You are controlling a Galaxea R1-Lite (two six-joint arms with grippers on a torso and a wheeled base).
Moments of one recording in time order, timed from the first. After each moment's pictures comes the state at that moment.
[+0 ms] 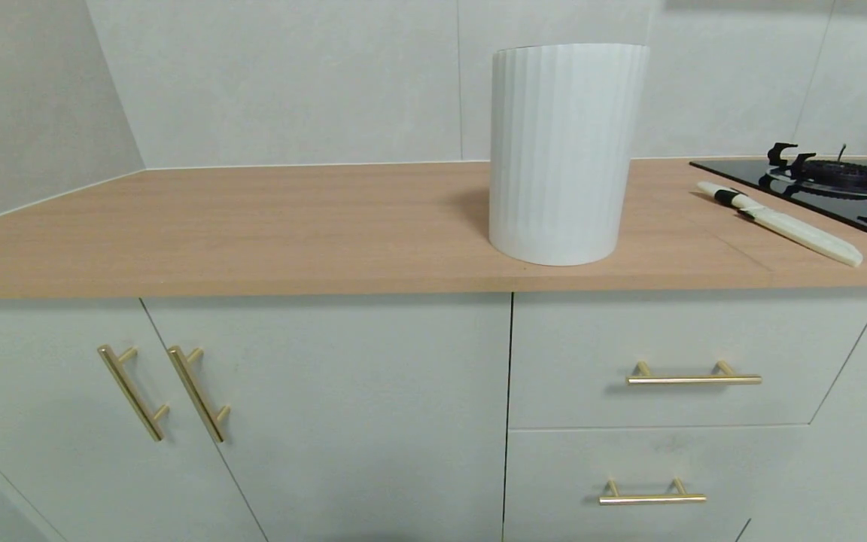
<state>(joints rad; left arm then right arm) 0.00 0.00 0.00 0.00 0.02 0.00 0.00 0.00 0.00 0.00 0.04 0.00</state>
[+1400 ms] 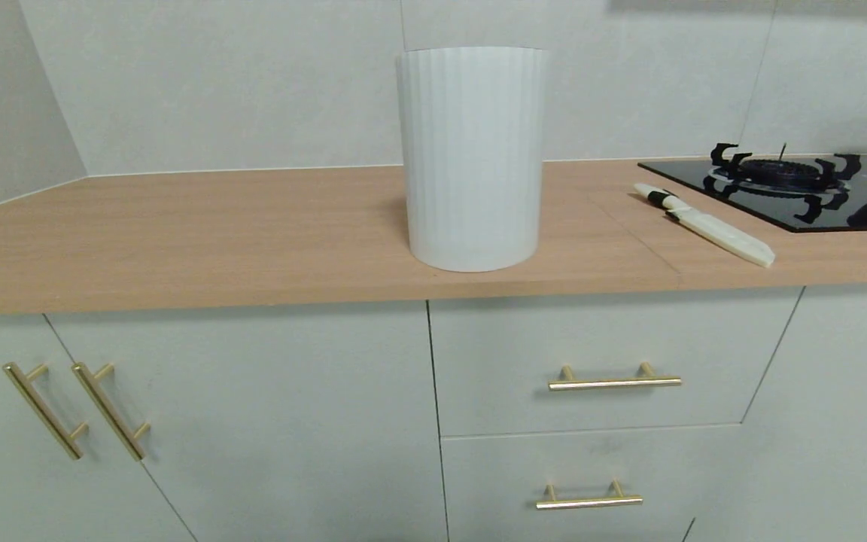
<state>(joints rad) 0.00 0.00 0.00 0.00 0.02 0.00 0.00 0.00 0.00 0.00 0.04 0.00</state>
